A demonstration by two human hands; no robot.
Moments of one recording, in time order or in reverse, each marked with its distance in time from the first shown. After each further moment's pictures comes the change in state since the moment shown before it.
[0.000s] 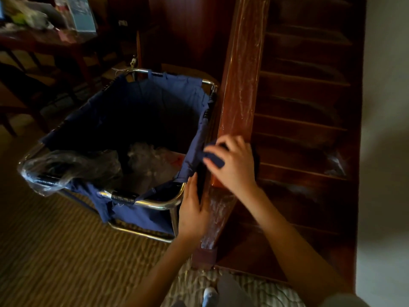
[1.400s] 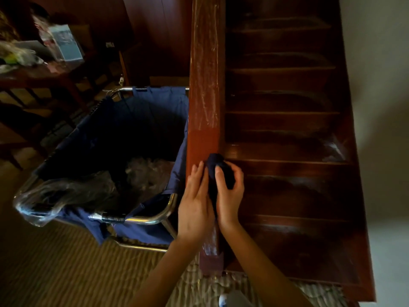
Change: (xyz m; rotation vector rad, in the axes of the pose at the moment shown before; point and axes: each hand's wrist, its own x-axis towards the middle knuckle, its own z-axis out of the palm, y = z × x) left_hand 0.010 0.048 0.033 0.360 -0.015 0.457; right_hand -0.060 -0.007 0.004 0.923 0.435 1.022
